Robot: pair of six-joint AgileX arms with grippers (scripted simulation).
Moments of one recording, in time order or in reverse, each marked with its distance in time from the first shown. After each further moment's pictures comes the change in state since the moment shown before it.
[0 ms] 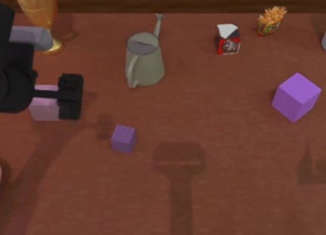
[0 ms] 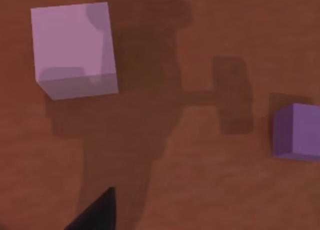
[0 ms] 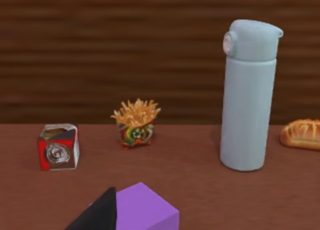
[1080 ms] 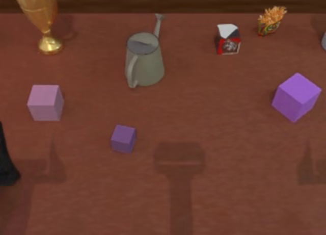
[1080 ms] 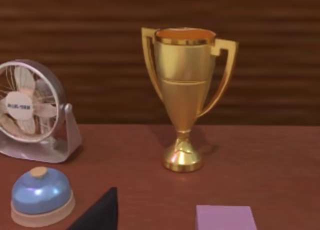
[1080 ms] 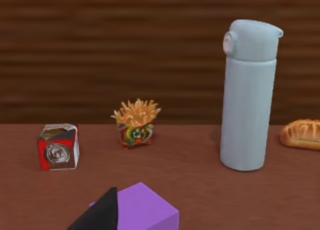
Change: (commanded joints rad) left arm 0.289 -1.247 -0.947 0.658 0.000 0.133; right arm 0.000 0.000 0.000 0.000 0.000 0.000
